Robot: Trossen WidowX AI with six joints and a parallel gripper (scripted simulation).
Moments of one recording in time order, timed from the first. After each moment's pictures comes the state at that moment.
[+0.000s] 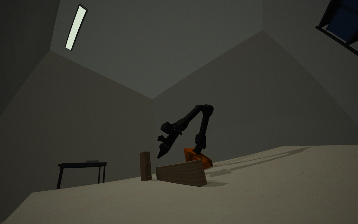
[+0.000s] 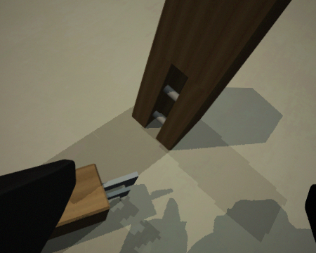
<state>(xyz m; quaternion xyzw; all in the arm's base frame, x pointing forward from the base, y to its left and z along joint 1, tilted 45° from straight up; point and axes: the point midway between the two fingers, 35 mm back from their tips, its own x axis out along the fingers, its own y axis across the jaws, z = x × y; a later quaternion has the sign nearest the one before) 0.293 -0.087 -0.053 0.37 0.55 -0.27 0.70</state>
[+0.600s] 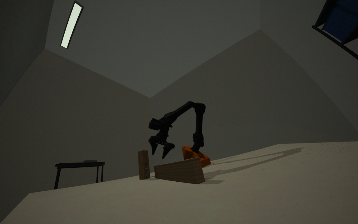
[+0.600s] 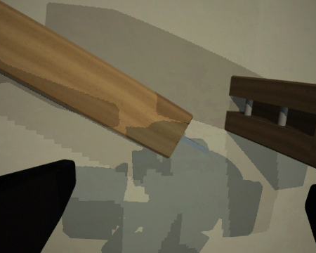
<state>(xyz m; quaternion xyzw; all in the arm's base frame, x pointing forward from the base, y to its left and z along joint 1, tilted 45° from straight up) 0.325 -0.069 -0.039 0.11 0.66 0.13 0.73</state>
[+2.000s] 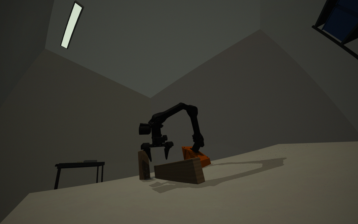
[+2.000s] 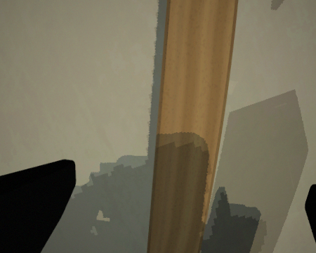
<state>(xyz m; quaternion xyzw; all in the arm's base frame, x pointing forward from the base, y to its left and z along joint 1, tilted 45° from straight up) 0.367 -0.025 -0.030 -0.14 0.40 0.58 0.69</state>
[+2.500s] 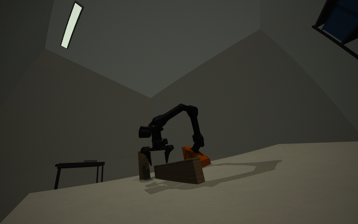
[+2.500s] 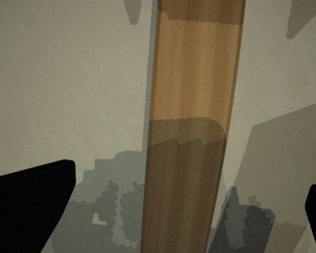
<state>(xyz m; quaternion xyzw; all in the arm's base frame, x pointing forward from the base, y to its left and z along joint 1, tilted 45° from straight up) 0.368 -0.010 -0.045 -0.14 0.40 0.58 0.69</state>
